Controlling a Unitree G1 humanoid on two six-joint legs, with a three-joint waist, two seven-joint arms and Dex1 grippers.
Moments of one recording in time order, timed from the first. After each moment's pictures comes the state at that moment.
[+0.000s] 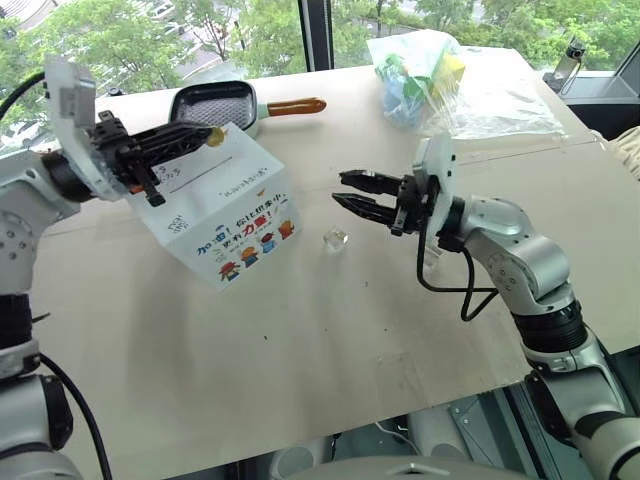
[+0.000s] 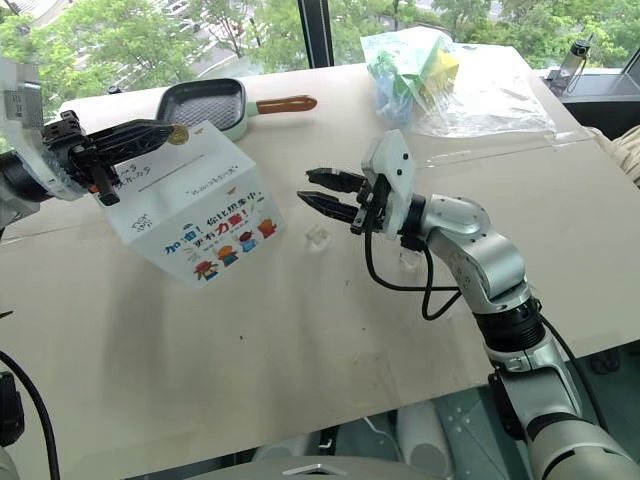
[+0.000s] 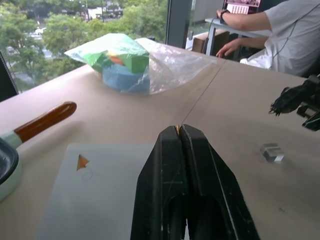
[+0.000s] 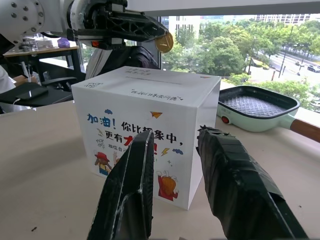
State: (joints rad) left arm -0.59 1.07 0.25 0.16 -0.83 0.58 -1.04; right arm -0.66 -0.34 0.20 -0.22 0.51 0.48 0.74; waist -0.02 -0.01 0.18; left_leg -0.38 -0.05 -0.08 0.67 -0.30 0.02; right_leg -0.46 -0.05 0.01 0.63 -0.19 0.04
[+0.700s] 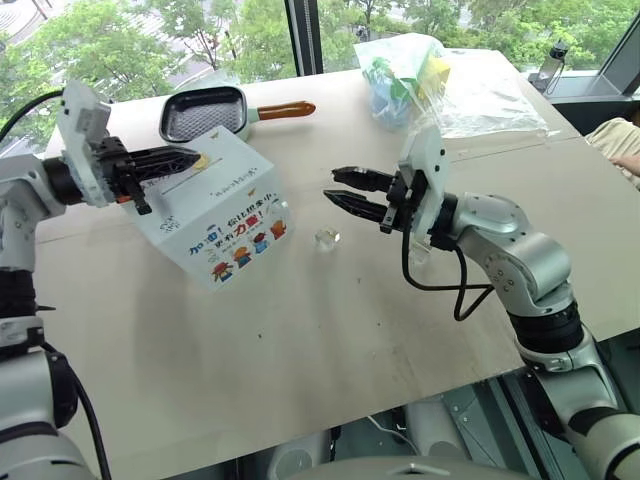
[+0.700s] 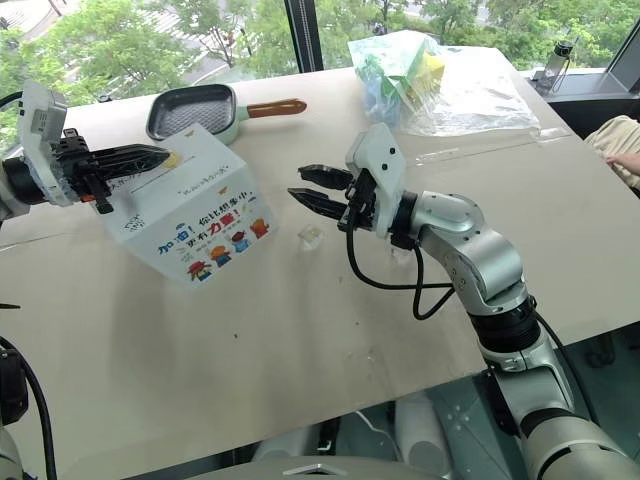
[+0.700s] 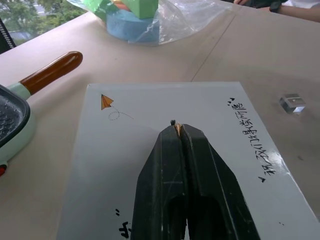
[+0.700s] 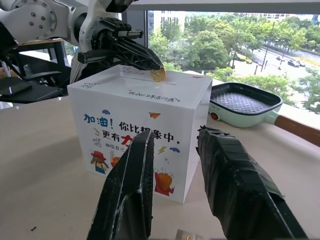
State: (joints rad) left arm -0.68 1.07 0.17 0.39 -0.53 0.54 -1.26; right arm -0.68 -0.31 0.20 -0.30 0.47 0.59 0.68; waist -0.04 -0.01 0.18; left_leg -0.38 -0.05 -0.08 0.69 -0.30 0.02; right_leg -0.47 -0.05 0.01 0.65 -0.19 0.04
